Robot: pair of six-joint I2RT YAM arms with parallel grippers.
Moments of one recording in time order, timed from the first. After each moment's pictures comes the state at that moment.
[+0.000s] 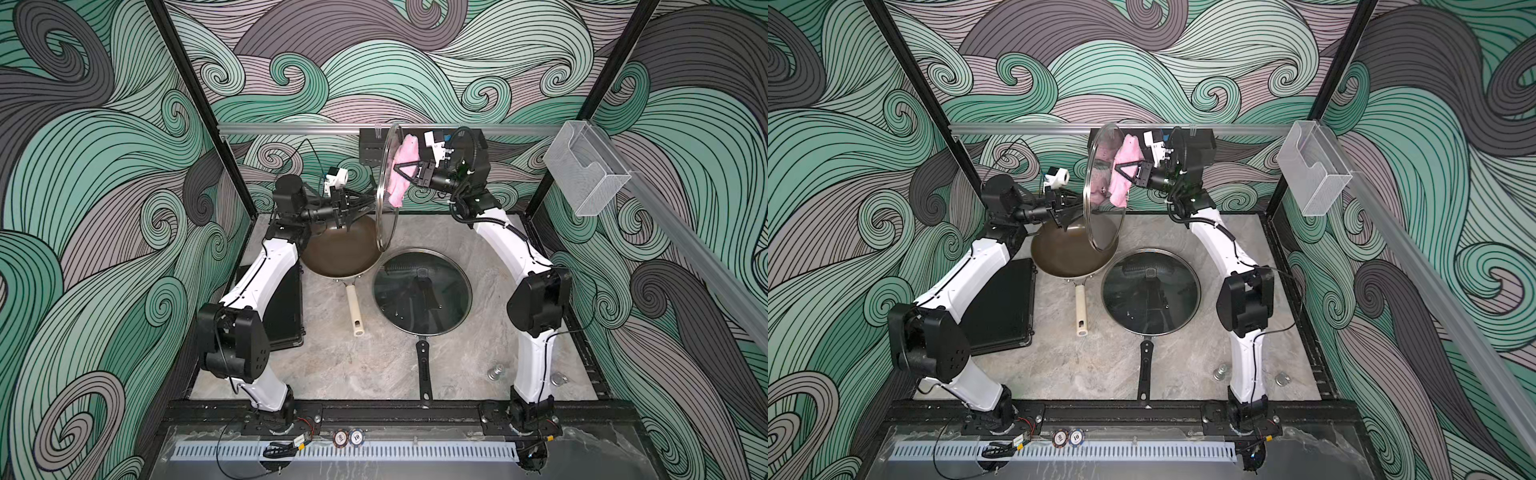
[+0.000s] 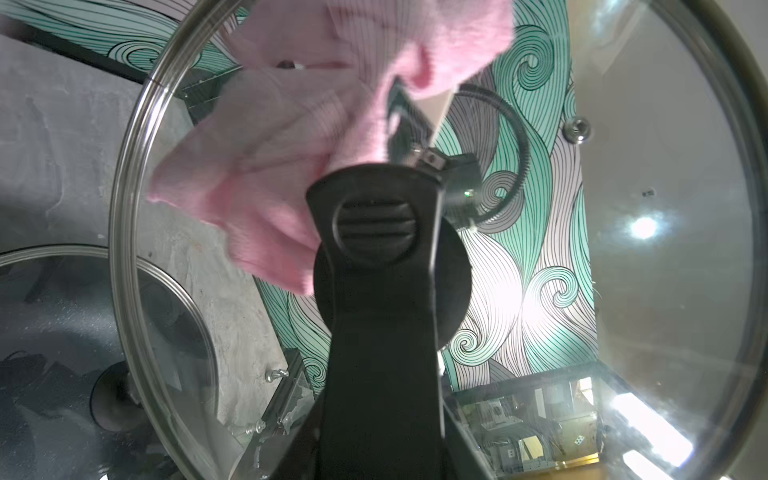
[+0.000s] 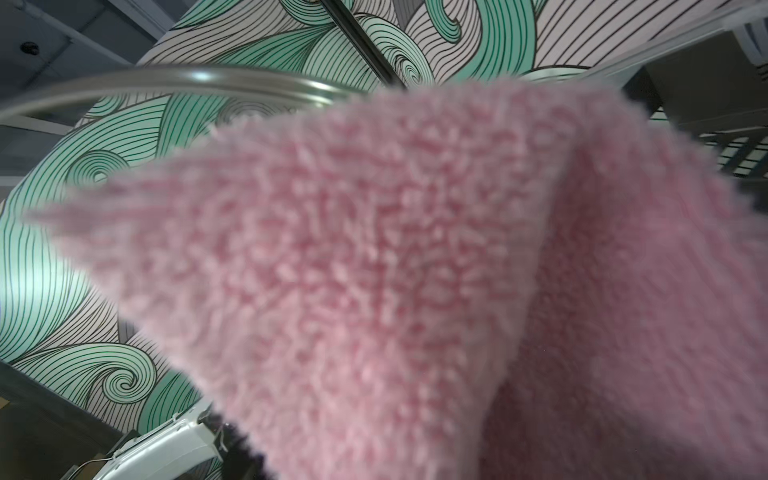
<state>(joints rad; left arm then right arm) -0.17 1.62 1.46 0.31 1.21 -1.36 0.34 2.07 2.06 0.16 -0.91 0.83</state>
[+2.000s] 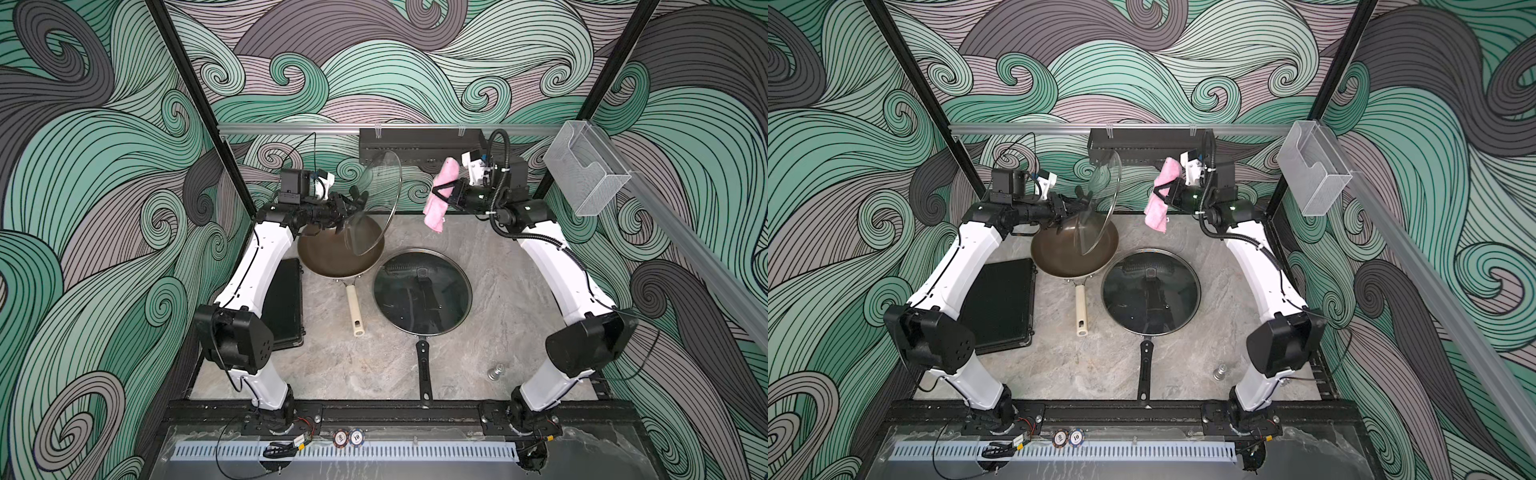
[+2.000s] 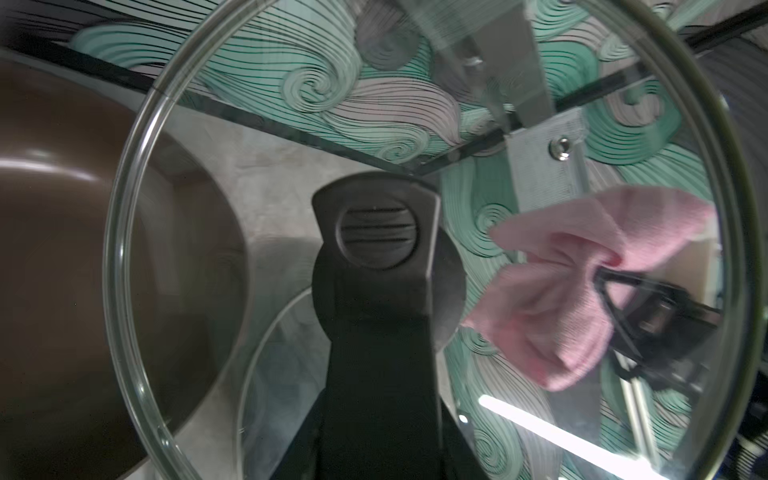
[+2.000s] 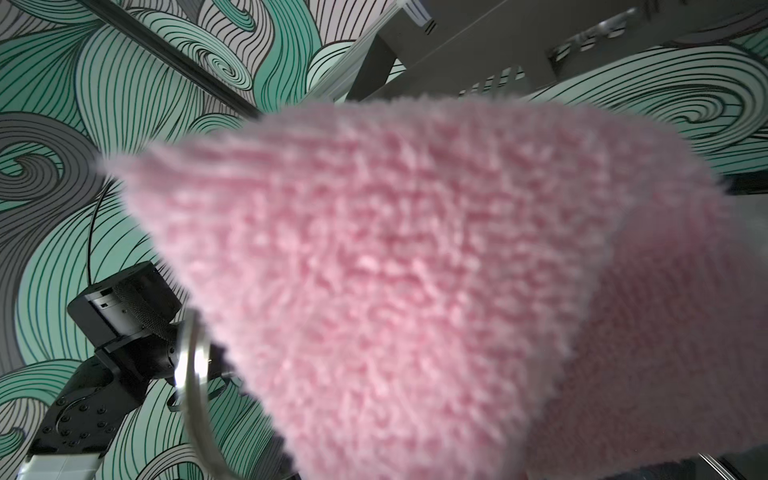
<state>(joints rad) -0.16 1.68 1.77 -0.73 0.60 -0.55 0.26 1.67 1.83 -0.53 -0.57 0.59</state>
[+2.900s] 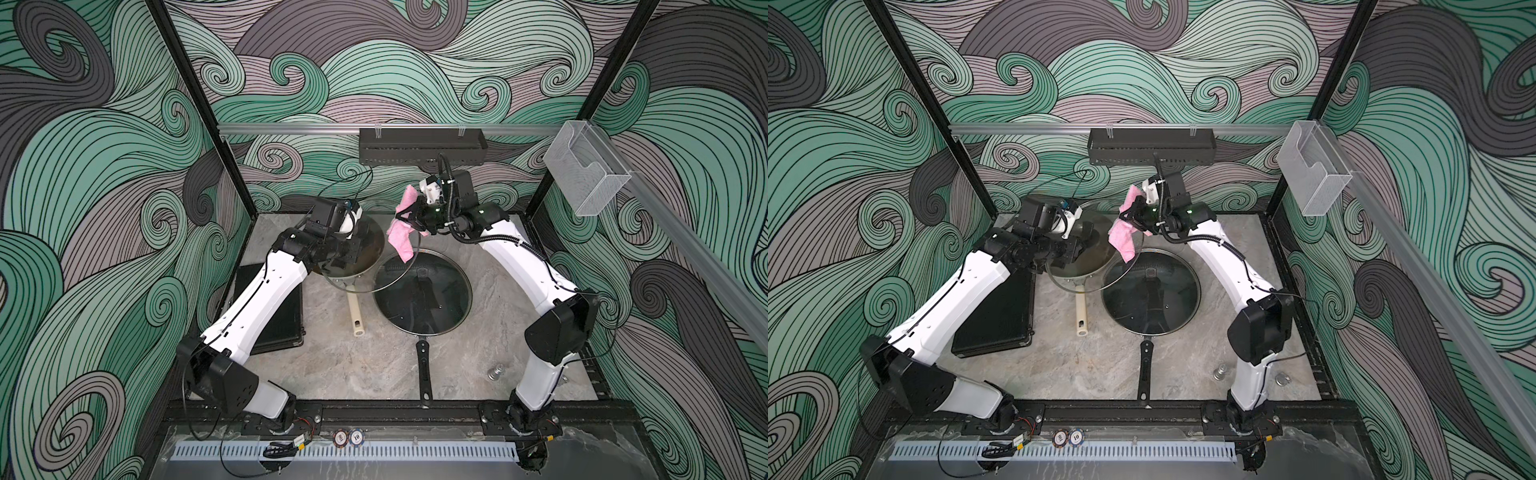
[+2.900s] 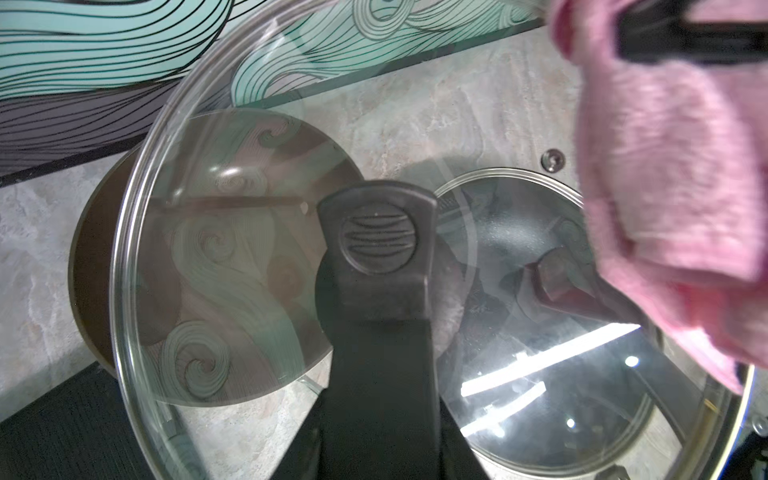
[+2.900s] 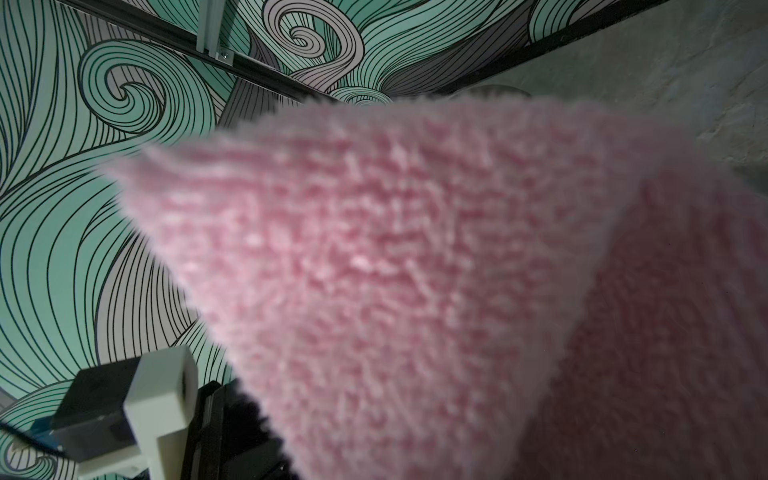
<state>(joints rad) -0.44 1.45 1.54 -0.86 0.08 -0.04 0.47 1.85 1.92 -0.65 -0.50 0.81</state>
